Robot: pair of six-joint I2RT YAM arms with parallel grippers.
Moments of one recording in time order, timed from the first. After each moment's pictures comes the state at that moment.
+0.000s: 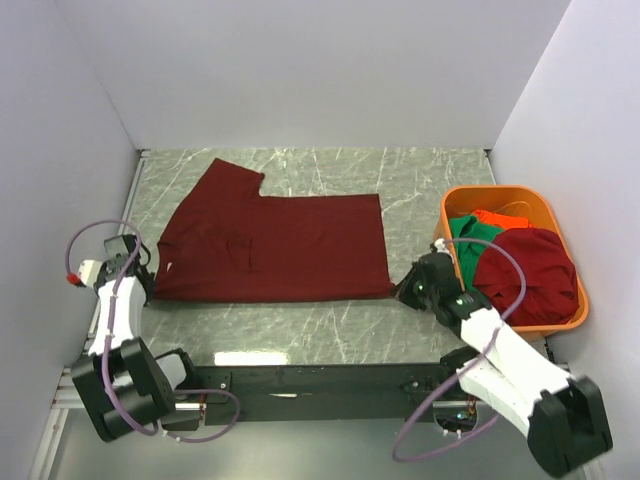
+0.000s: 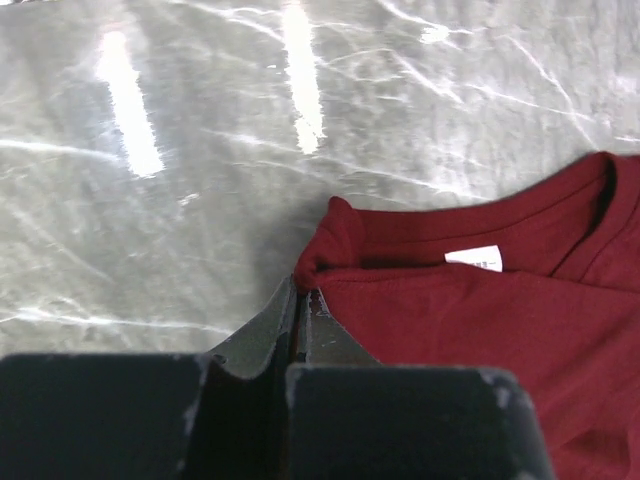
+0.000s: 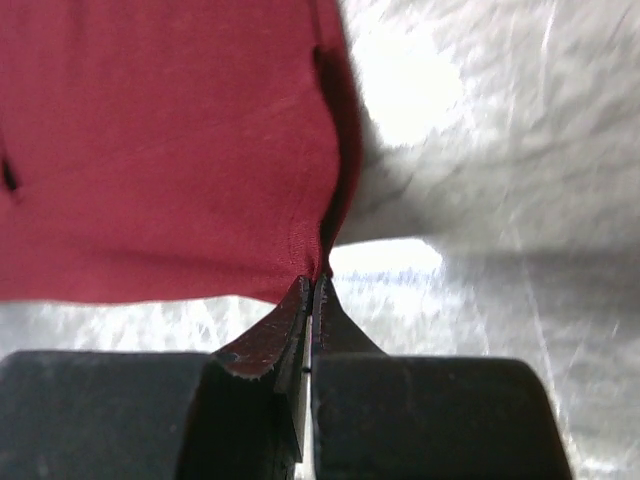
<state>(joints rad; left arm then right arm) 0.42 1.11 0.65 -0.62 -0.37 -0.99 0.37 0.90 0.41 -0.32 0.00 0.82</state>
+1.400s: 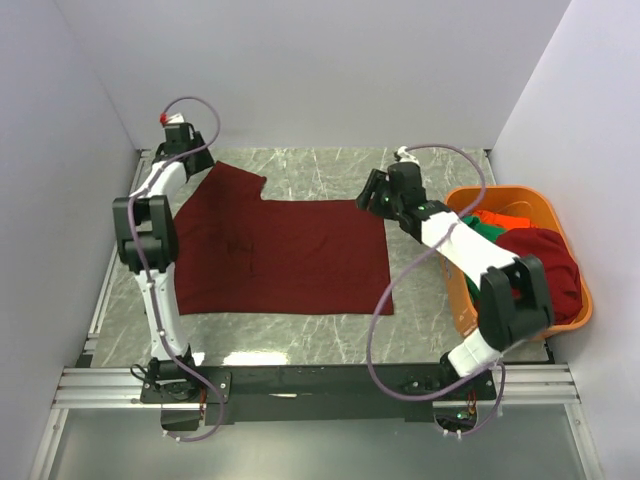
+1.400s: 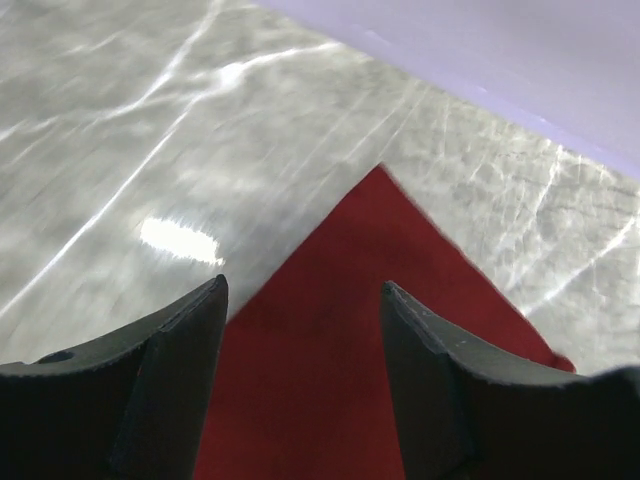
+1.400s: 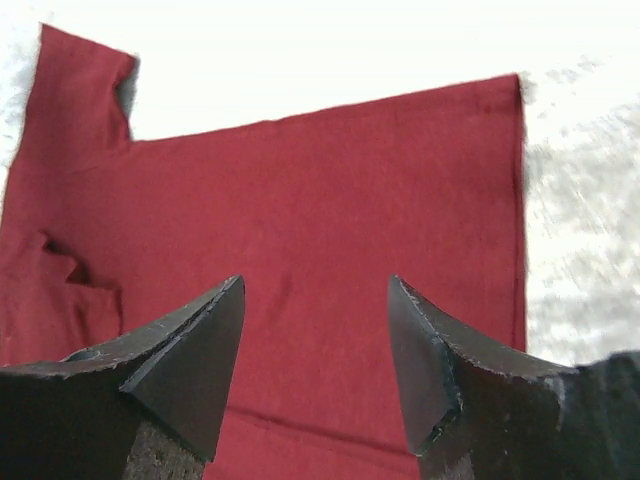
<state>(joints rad) 0.07 2.21 1.79 -0.20 -0.10 -0.35 0.37 1.54 1.11 -0.15 0.04 0.58</state>
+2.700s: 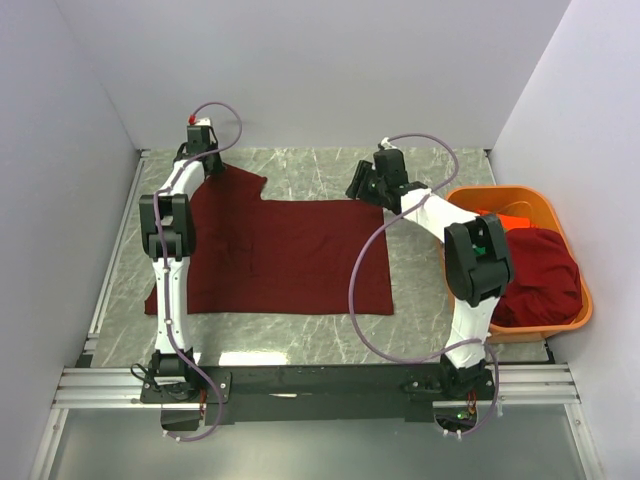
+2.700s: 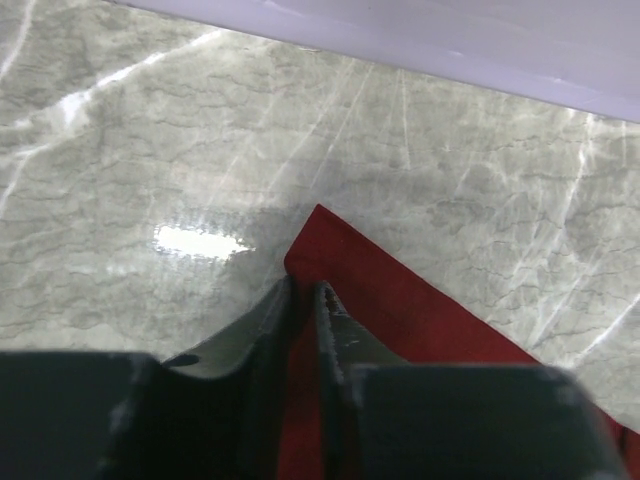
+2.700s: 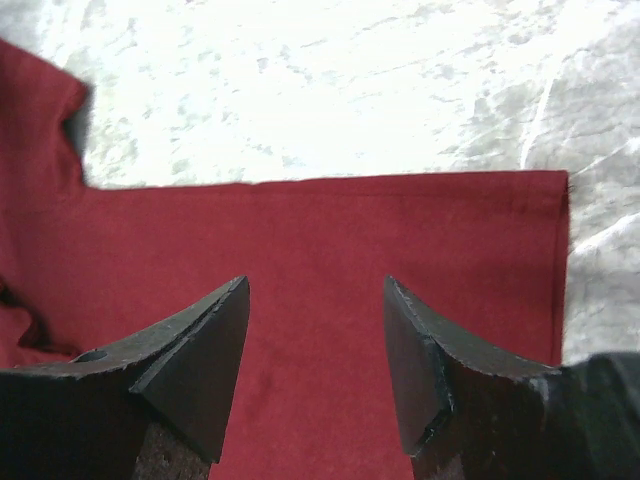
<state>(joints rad) 0.02 2.57 2.19 -0.29 -0.06 -0.20 0.33 1.92 1.37 -0.10 -0.04 0.54</state>
